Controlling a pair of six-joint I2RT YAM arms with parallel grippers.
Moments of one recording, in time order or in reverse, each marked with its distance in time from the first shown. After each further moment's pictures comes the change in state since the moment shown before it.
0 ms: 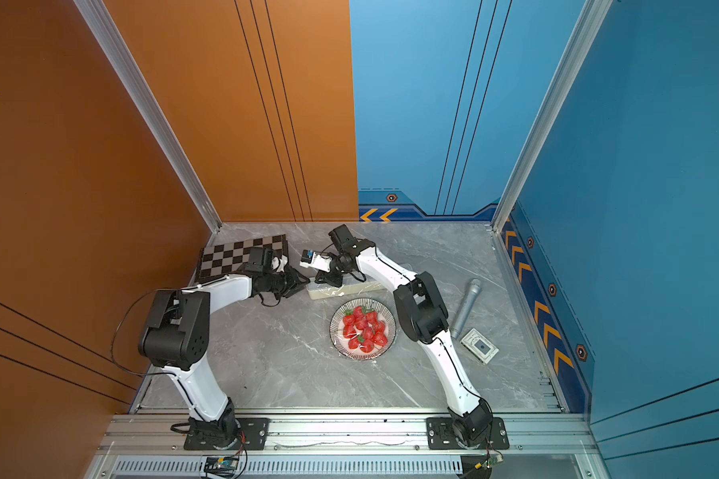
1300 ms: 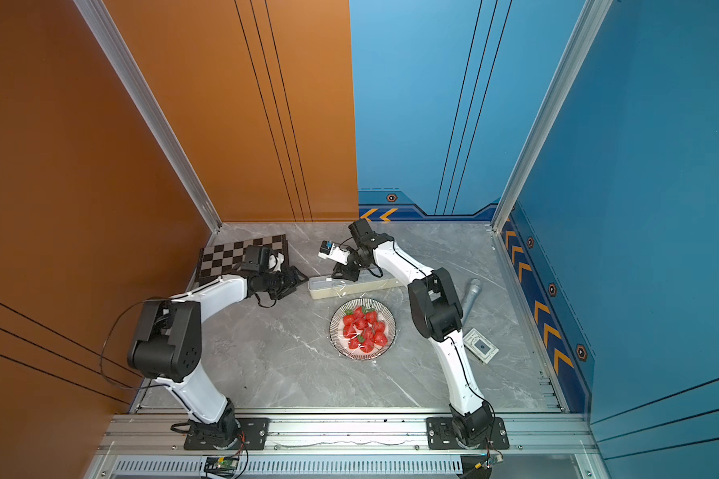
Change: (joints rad) left arm -0.011 -0.142 -0.011 -0.105 -0.093 0.076; right arm -0.100 -0.086 -0.088 -0.013 -0.018 0.042
